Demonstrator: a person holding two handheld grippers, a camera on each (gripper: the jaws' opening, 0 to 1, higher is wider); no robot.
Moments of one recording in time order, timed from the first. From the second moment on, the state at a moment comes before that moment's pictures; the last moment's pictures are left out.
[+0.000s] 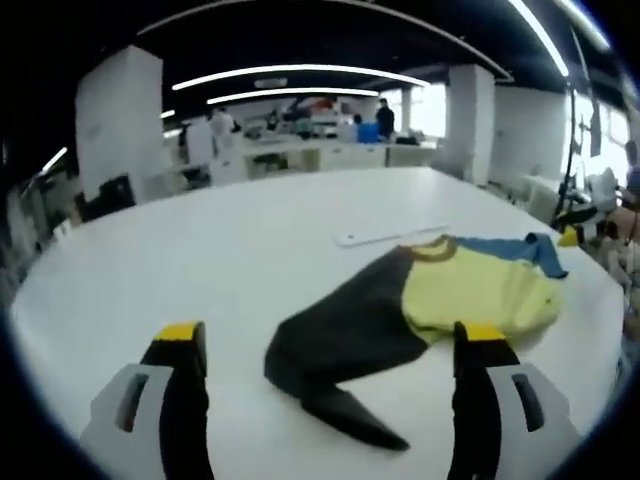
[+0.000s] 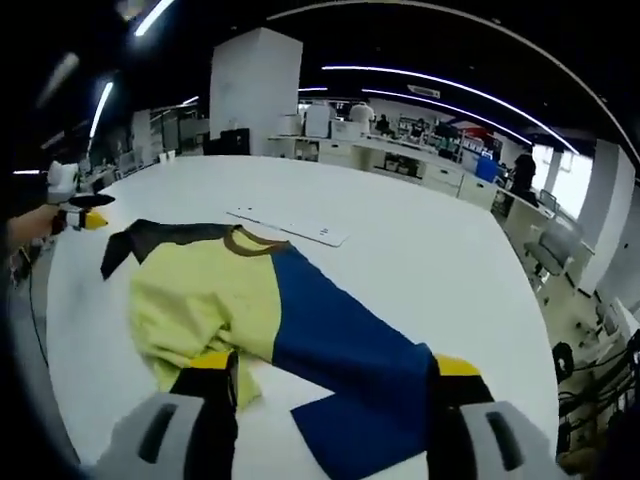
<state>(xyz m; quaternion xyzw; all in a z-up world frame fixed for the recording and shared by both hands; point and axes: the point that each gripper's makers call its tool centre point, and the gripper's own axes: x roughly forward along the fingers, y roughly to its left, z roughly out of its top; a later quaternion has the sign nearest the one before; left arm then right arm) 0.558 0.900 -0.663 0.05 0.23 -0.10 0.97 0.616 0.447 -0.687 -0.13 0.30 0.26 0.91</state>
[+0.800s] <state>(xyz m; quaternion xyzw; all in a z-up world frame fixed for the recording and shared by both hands) 0.511 0.833 -0.629 0.04 0.21 -0.16 0.96 0.551 0.593 -0.673 -0.13 0.27 0.44 0.85</state>
